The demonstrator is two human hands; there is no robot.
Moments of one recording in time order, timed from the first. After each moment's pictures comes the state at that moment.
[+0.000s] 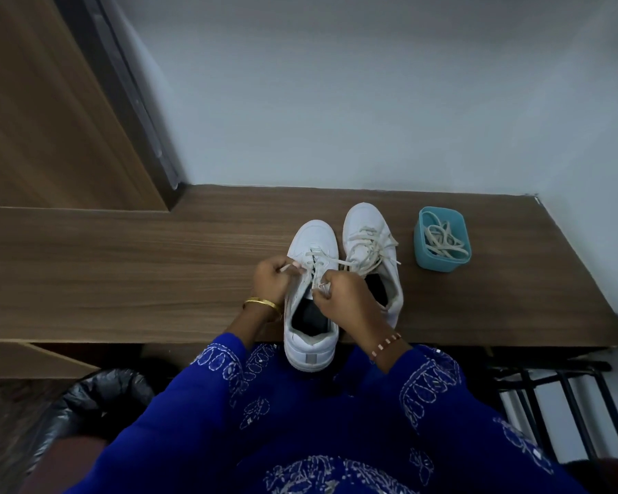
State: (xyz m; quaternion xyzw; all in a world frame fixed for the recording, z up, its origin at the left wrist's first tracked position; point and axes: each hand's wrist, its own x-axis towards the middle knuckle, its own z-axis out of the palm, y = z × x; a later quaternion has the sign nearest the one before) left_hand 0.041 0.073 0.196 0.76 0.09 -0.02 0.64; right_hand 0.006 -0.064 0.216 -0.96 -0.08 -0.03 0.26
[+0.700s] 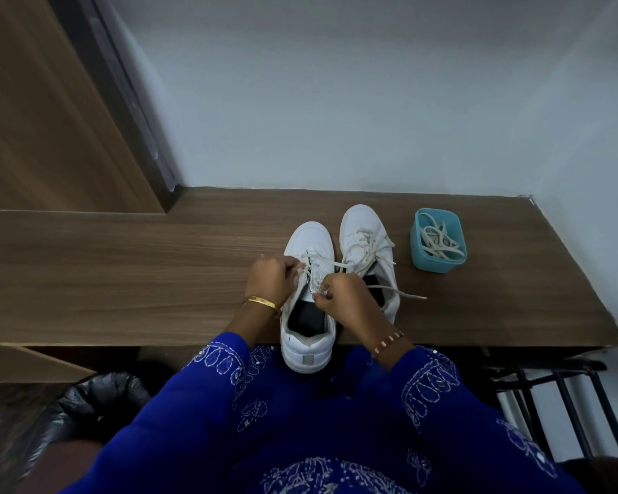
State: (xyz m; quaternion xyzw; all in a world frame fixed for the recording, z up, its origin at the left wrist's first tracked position) left_hand 0.049 0.075 0.198 0.94 -0.06 0.06 0.33; right_hand 0.009 -0.069 0.222 -0.96 -0.07 0.04 0.27
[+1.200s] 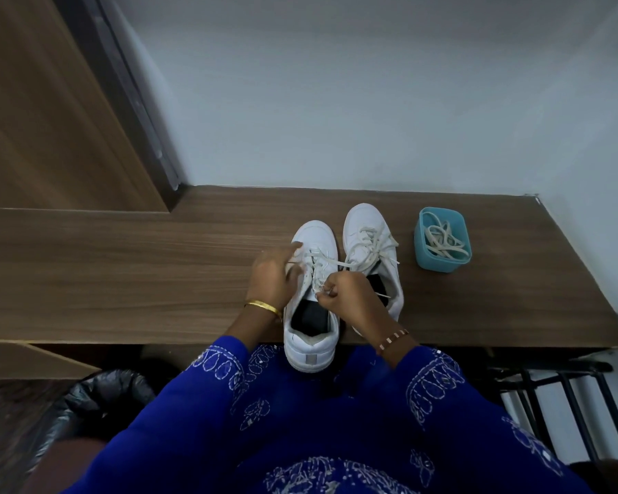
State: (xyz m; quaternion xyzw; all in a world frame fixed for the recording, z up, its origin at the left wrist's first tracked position) left_hand 0.046 0.079 0.193 0.93 -0.10 0.12 0.35; right_hand 0.012 -0.070 0.220 -0.95 -0.06 0.05 0.30
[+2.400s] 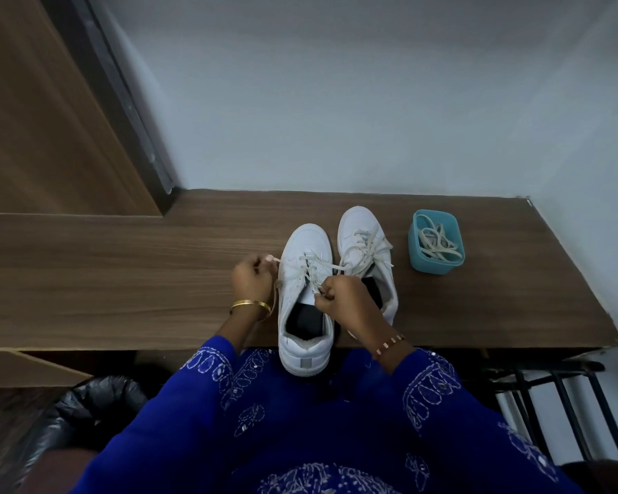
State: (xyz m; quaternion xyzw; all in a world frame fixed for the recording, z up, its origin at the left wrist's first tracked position) left_hand 0.045 0.082 0.198 0.80 0.15 0.09 0.57; right_hand 0.011 -0.073 0.214 -0.94 -0.05 0.05 0.32
